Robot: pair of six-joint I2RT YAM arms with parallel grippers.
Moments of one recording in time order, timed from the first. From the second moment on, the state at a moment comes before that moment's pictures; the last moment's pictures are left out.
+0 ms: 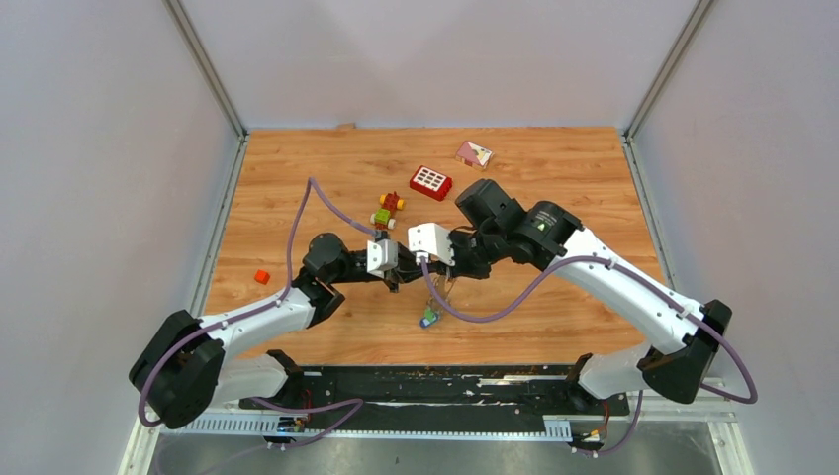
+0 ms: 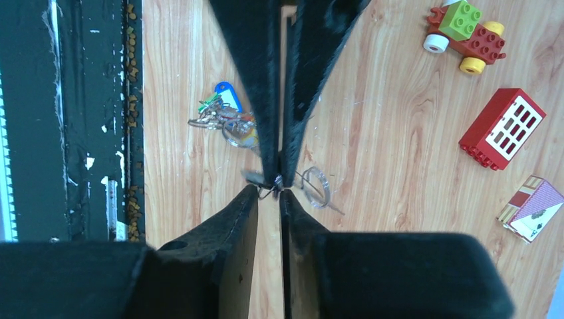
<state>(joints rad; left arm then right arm) -0.70 1.18 0.51 0.85 0.85 0.09 0.89 1.39 1.49 -1.05 -0.32 -0.75</state>
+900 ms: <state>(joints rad) -0.68 1.18 0.46 1.15 0.84 -0.18 0.85 1.21 1.25 -0.76 -0.44 -0.72</state>
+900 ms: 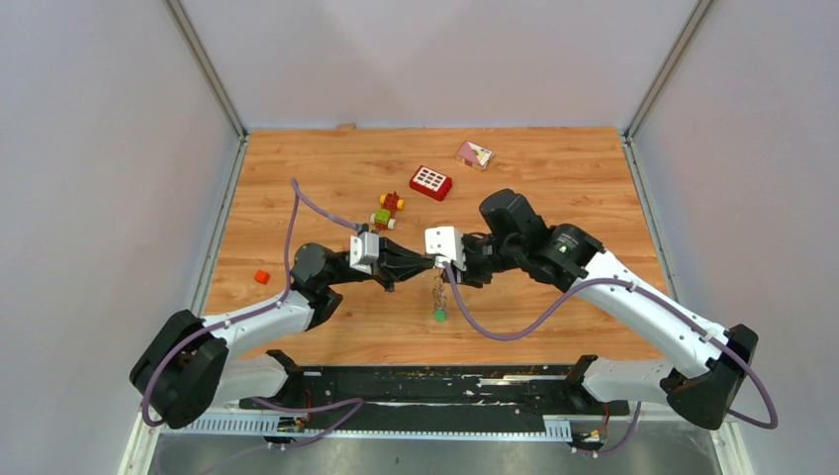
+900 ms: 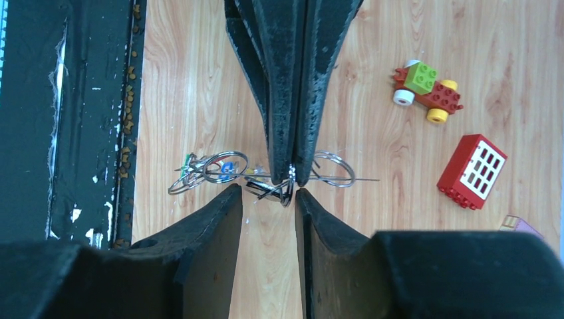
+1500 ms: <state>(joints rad) -0.68 1.19 0.45 1.19 0.83 -0.21 0.75 1.15 1.08 -0.58 -0.63 -0.65</state>
